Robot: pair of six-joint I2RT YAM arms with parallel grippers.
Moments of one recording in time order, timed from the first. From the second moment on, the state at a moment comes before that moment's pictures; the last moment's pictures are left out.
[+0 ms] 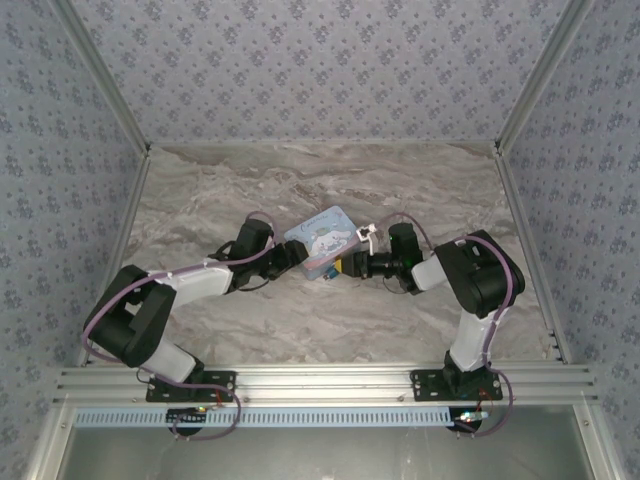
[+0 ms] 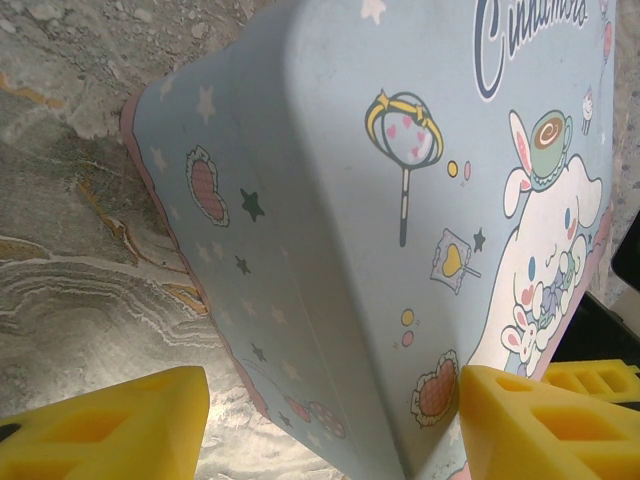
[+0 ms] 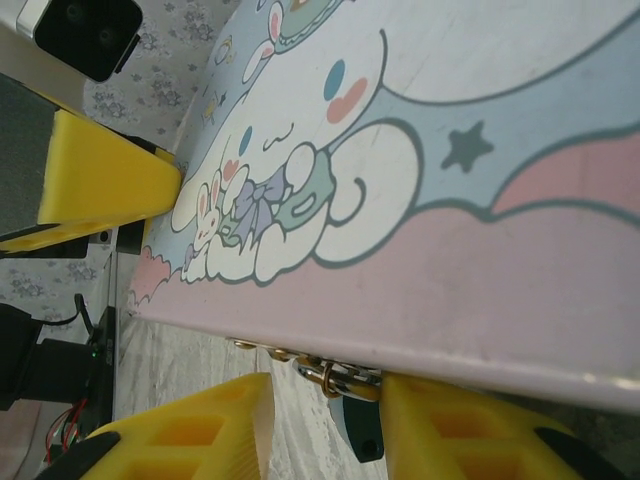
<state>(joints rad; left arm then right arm) -0.57 1.51 0.66 0.09 0.30 -0.98 0.39 1.84 0.57 0.73 -0.88 0.46</state>
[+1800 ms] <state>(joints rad) -0.57 1.49 0.66 0.07 0.26 -0.98 0.38 1.83 0.51 0.82 -0.80 0.55</state>
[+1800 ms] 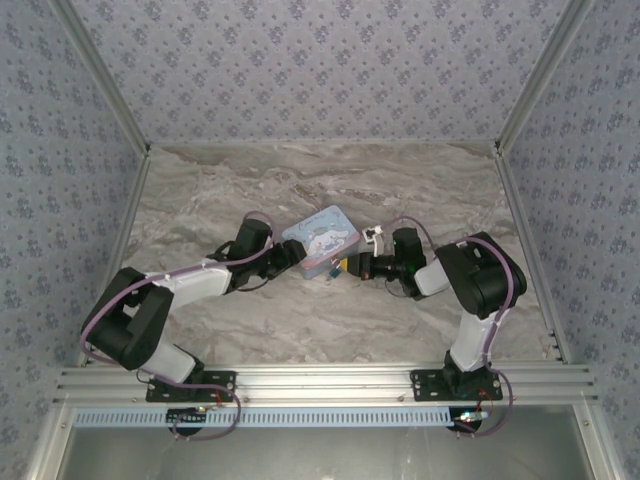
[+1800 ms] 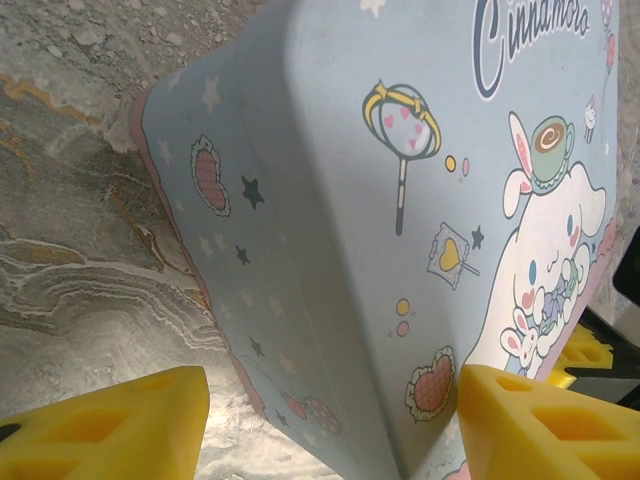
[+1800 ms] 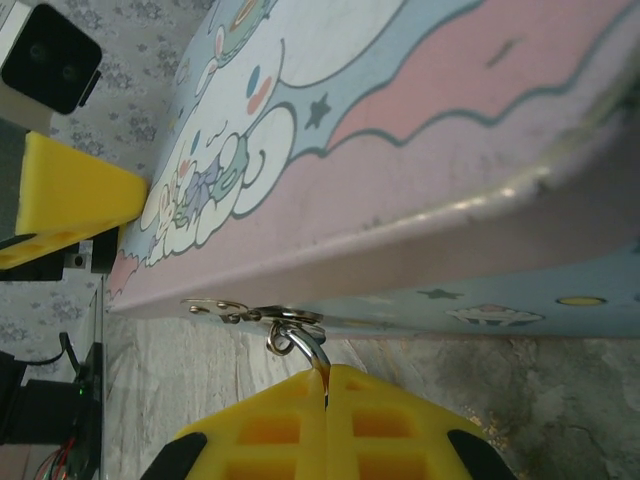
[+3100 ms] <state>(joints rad) -0.54 1.49 0.66 0.05 0.28 -0.95 0.31 1.35 0.42 0.38 -0.68 0.48</state>
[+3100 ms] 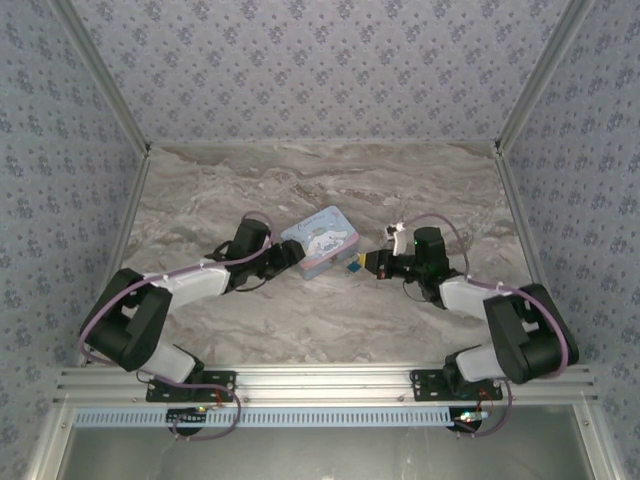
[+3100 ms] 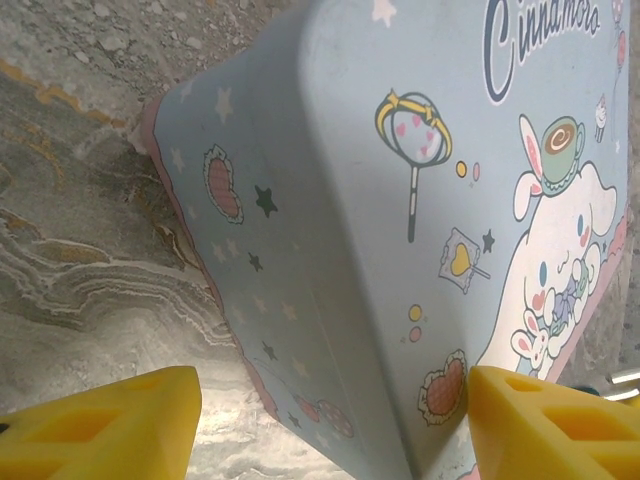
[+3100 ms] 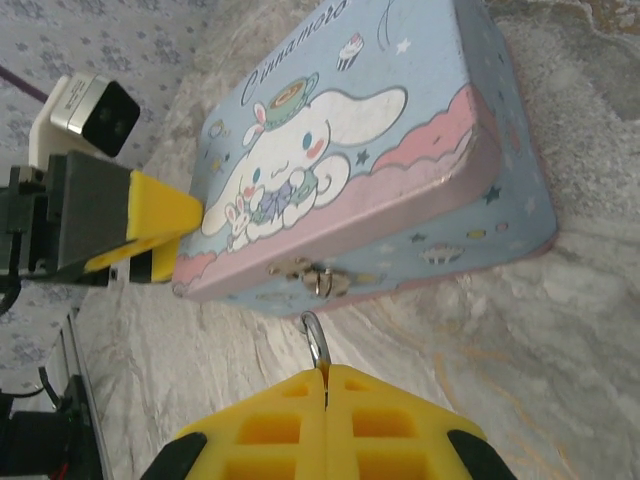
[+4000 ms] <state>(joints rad) -0.43 1.37 0.76 -0.14 0.20 -0.78 0.31 1.07 0.47 -0.29 -0.59 0.39</state>
